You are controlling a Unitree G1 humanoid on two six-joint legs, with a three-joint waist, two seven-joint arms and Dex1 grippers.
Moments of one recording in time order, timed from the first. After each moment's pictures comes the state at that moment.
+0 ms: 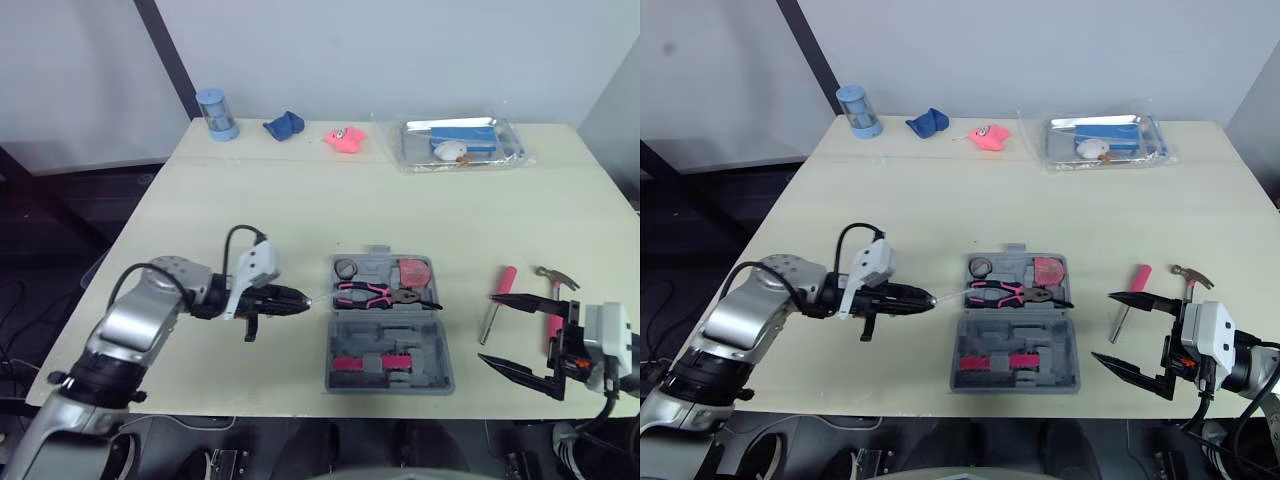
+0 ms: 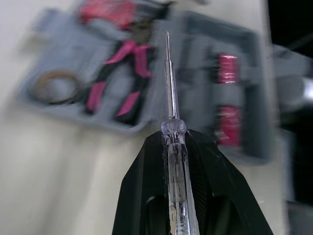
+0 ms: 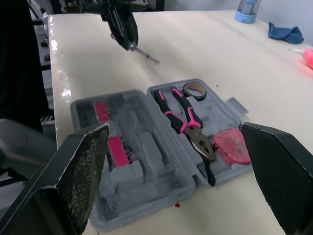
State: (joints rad) left arm -0.44 0.84 -0.24 -0.12 -0.34 0.57 -1.33; right arm 0.31 -0.74 -0.33 -0.43 0.57 0.03 1.18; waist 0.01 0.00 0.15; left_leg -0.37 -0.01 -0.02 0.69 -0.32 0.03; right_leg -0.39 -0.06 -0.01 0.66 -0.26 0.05
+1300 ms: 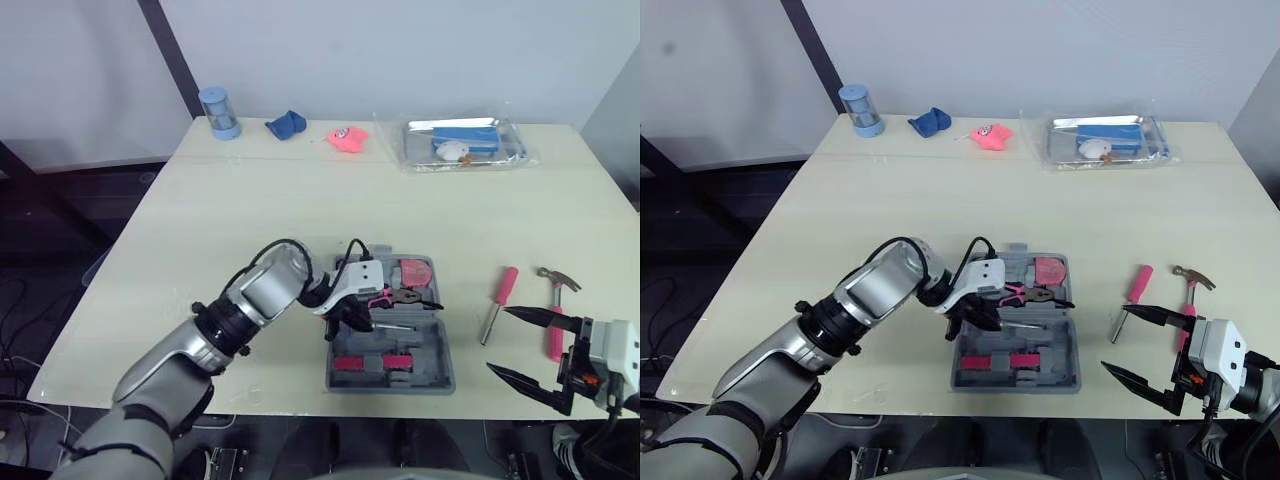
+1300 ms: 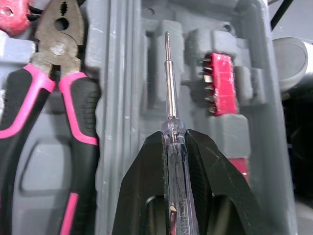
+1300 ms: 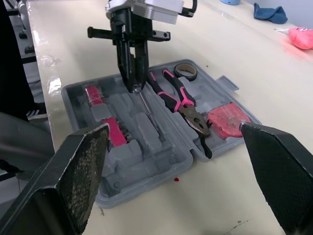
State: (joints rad) left arm -0.79 0.53 -0.69 0.03 -0.06 0.80 -1.26; right arm 0.43 -0.71 -0.37 -0.44 0.54 -0.01 1.14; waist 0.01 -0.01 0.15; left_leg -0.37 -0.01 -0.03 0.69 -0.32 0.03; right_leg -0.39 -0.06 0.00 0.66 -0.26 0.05
